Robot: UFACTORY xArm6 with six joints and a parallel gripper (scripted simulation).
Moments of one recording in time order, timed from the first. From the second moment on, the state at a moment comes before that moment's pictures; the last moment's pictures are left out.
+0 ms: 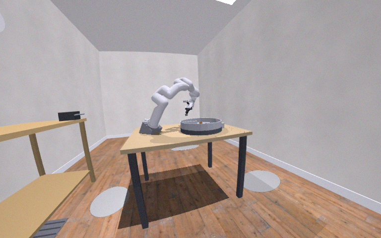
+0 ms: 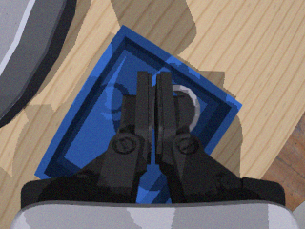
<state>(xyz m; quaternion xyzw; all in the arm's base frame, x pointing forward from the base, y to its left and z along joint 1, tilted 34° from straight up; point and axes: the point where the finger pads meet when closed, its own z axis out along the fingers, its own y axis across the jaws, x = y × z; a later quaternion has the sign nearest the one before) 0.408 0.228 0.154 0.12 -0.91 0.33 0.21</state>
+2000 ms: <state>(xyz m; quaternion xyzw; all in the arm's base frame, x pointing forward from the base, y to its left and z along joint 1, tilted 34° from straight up) 0.434 0.194 0.091 0.12 -0.91 0.33 0.21</state>
